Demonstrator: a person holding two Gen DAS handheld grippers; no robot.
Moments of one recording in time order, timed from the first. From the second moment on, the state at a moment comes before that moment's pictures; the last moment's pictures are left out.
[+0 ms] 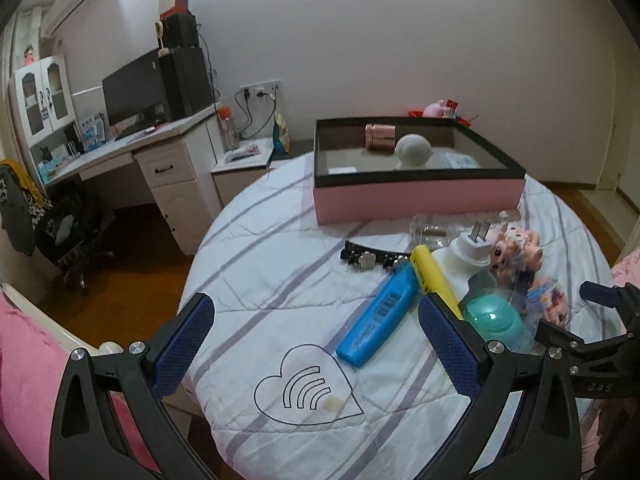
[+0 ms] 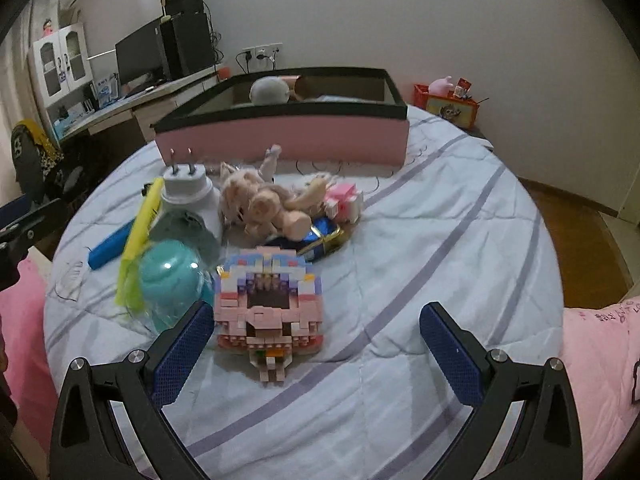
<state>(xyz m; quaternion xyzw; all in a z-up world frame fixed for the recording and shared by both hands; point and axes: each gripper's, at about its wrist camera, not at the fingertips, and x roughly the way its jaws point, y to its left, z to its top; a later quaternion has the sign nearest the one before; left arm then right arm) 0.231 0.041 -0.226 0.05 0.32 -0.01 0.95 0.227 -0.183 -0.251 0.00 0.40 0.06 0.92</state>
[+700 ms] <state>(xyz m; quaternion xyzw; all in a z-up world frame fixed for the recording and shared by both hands) 0.225 -0.033 -0.234 0.06 0.32 -0.12 0.94 0.234 -0.230 -0.249 0.01 0.38 0.04 0.92</state>
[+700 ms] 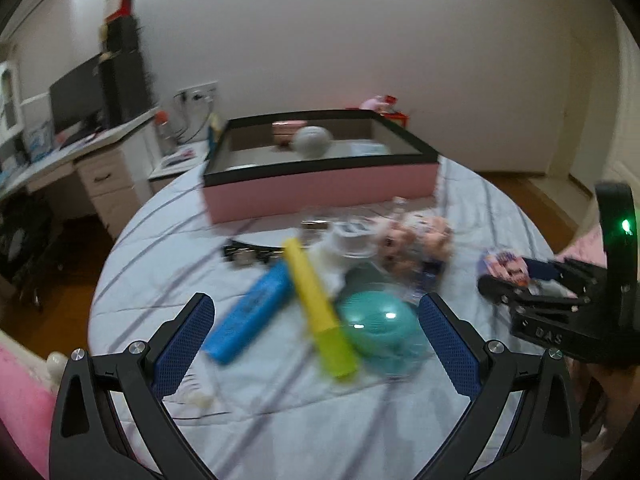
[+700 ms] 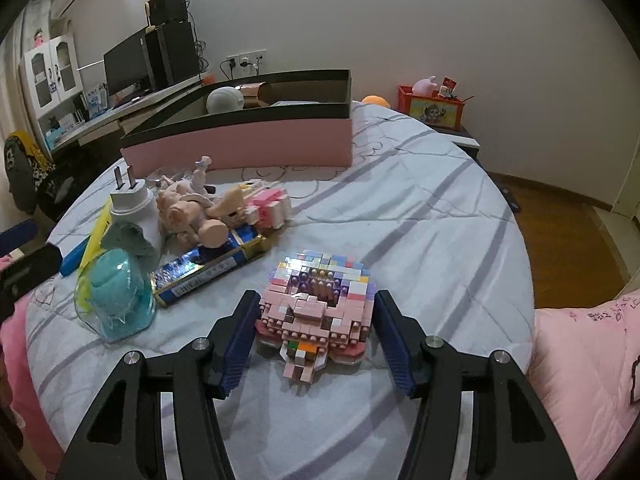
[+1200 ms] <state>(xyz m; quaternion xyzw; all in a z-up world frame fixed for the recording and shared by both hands) 0.232 -0.086 -0.257 0.10 0.35 -0.10 0.93 0.229 -0.250 -0.253 0.03 0.38 0.06 0.92</state>
